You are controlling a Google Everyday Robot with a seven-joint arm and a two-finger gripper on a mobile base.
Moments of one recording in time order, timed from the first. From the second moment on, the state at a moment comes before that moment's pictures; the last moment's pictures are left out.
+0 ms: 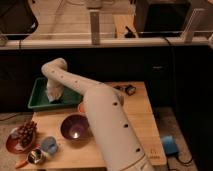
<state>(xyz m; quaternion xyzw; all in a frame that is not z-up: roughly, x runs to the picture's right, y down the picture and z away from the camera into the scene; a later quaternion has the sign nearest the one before) -0.320 0.048 0.908 -0.14 -0.32 -0.61 0.71</state>
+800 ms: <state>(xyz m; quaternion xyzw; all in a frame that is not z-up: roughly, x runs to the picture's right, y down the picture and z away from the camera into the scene) -0.197 0.034 0.940 -0.19 -0.28 -0.52 0.78</state>
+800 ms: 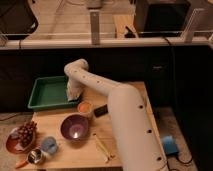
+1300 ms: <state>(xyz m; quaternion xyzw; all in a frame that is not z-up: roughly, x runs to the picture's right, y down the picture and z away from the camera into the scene) -0.210 -0.024 0.966 -0.18 -0.25 -0.52 0.80</state>
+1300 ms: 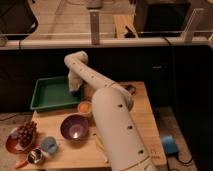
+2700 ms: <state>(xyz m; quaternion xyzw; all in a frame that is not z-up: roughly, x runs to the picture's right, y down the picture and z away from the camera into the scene) -0.294 0.045 0.906 -0.12 -0.33 -0.62 0.70</state>
